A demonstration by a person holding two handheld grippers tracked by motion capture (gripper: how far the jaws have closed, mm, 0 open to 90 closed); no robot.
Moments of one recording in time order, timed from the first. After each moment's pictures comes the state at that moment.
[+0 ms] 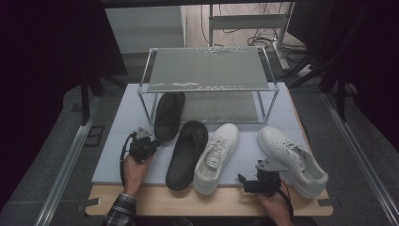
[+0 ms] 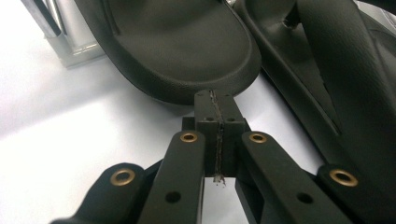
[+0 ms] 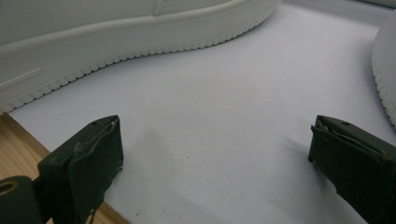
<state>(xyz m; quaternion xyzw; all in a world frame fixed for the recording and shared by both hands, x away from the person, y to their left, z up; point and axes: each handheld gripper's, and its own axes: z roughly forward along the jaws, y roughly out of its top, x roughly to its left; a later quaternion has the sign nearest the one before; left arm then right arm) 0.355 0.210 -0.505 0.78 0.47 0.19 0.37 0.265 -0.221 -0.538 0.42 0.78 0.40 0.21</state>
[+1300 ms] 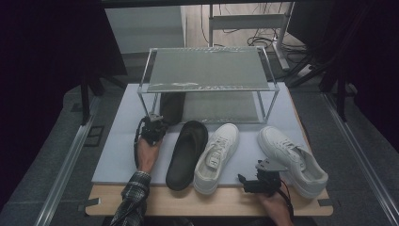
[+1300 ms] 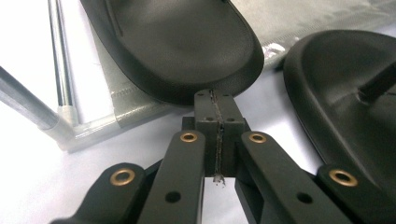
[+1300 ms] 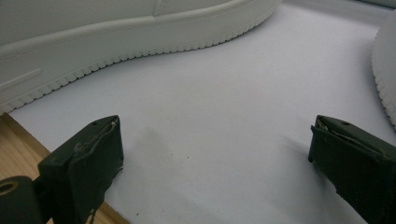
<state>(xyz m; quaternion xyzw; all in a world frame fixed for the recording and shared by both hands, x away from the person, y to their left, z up) 0.421 0.186 -0.511 0.76 0.49 0.22 0.36 0.265 -0.221 -0.538 0.42 0.78 0.41 0.21</state>
